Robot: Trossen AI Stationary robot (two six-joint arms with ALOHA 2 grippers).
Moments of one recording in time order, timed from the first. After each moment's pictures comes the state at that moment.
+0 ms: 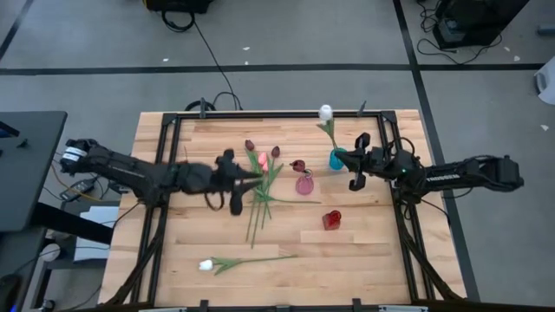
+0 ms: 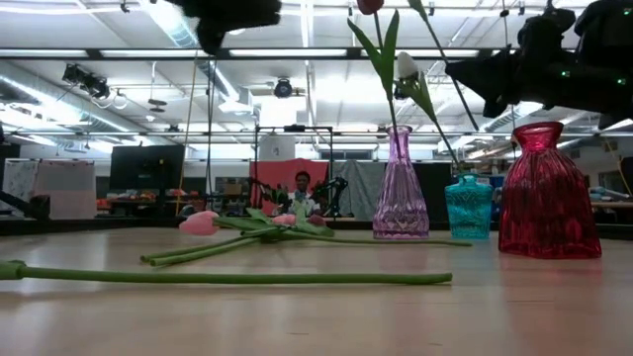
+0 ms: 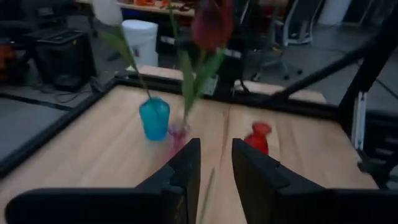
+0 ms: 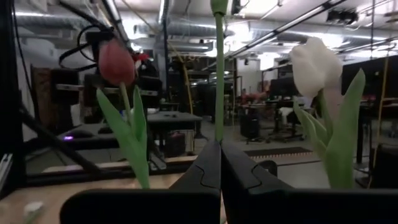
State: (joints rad) left arm -0.19 1.13 0.79 0.13 -0.37 -0.18; right arm -0.28 0.90 0.01 1.18 -0.03 0.02
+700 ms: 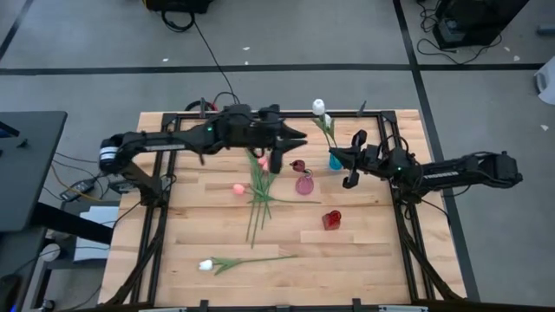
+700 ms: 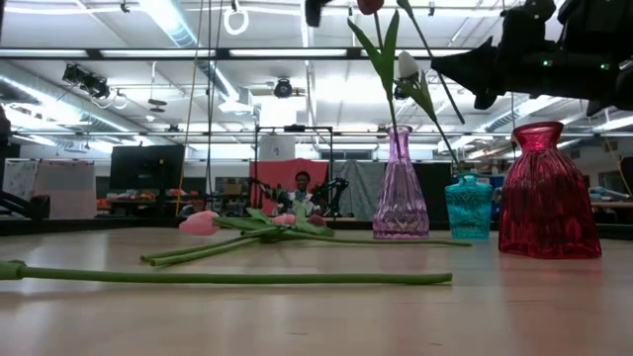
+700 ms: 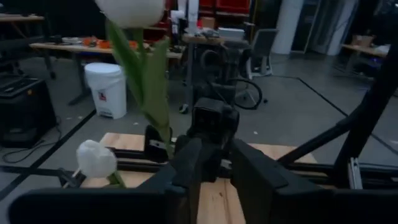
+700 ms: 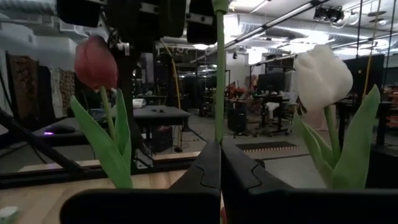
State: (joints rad) left arm 0.18 1.56 1.41 0.10 0.14 -0.06; right arm -0.23 0.94 0.11 1.08 0.06 -0.02
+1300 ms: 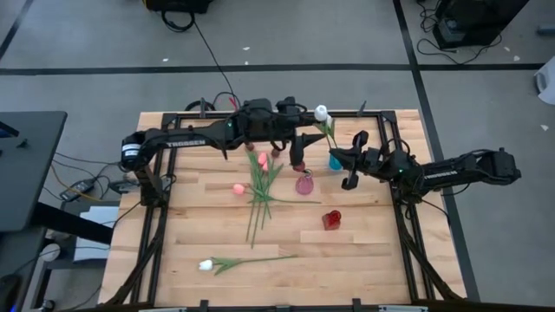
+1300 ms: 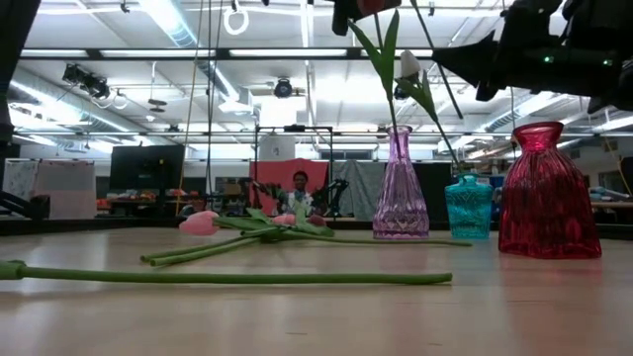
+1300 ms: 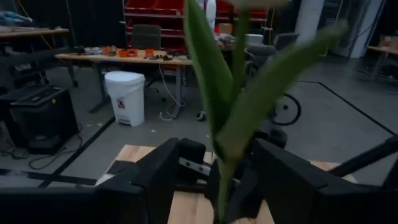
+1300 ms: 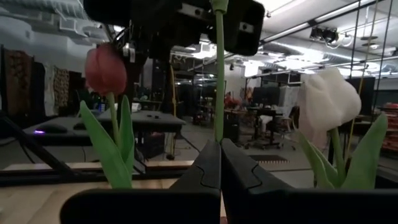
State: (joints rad) left arm 0.20 1.75 1.60 0.13 0.08 -0.03; right arm -0.18 0.96 0.11 1.15 0.10 -0.12
